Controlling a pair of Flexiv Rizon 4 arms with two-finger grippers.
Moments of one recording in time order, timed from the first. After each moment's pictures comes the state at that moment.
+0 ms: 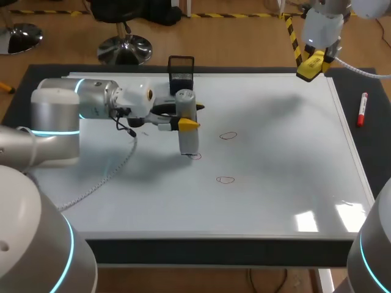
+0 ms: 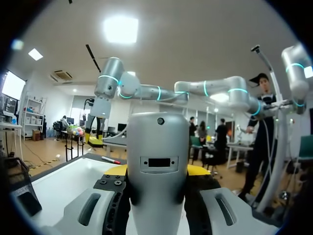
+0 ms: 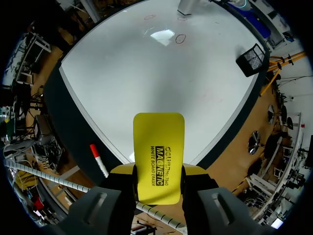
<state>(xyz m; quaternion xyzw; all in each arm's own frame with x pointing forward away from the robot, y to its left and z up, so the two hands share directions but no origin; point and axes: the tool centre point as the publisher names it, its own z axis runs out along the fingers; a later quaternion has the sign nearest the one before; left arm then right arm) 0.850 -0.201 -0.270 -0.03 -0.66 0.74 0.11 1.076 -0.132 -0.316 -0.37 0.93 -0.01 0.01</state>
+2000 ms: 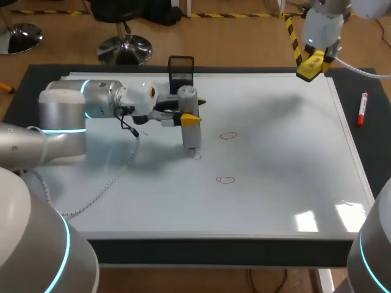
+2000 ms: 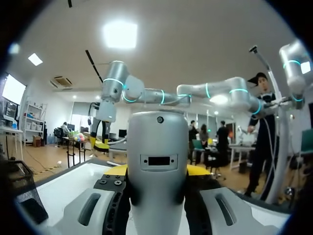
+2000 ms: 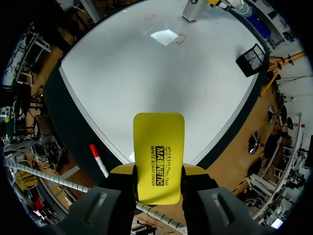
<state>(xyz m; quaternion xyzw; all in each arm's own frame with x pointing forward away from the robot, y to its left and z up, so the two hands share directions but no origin) 0.882 -0.202 -0.275 -0.04 -0.64 0.76 0.09 1.076 -0.132 -0.316 -0.37 0.93 -0.01 0.01</state>
